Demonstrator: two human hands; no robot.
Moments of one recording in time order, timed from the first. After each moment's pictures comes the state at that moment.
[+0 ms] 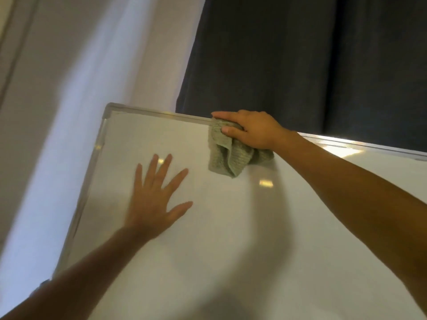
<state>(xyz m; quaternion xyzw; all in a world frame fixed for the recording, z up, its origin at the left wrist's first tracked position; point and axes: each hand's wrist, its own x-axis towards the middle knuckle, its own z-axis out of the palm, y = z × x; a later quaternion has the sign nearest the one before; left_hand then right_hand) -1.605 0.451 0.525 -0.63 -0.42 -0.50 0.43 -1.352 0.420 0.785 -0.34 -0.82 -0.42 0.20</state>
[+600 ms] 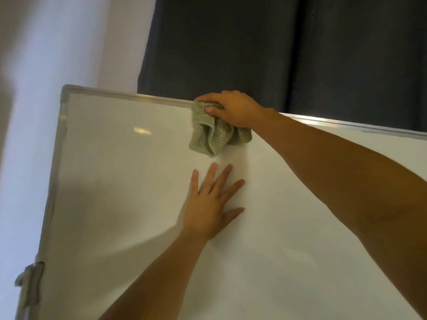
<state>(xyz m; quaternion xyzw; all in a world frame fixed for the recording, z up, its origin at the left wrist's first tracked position) -1.434 0.429 0.510 -0.71 -0.39 -0.44 0.40 -1.340 0.388 0.785 -0.39 -0.82 -0.35 0.23</state>
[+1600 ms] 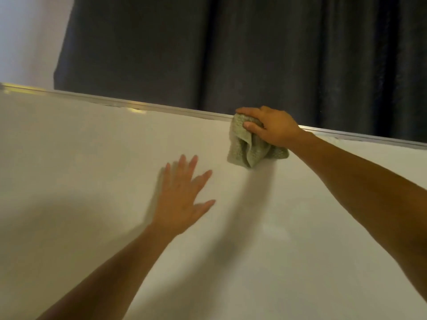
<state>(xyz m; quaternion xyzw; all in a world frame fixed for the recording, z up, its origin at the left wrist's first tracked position) -1.261 0.363 0.523 -0.68 -0.38 -0.47 0.42 -1.001 0.297 0.768 -0.45 -0.75 -0.42 0.25</state>
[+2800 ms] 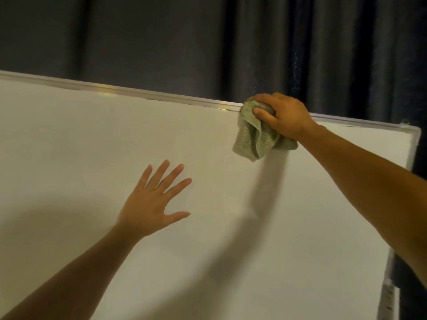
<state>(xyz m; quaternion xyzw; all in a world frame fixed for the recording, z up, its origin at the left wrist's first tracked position) -1.038 0.375 0.508 -0.72 -0.30 -0.42 0.47 -0.691 0.248 0.758 -0.45 -0.70 -0.45 0.33</state>
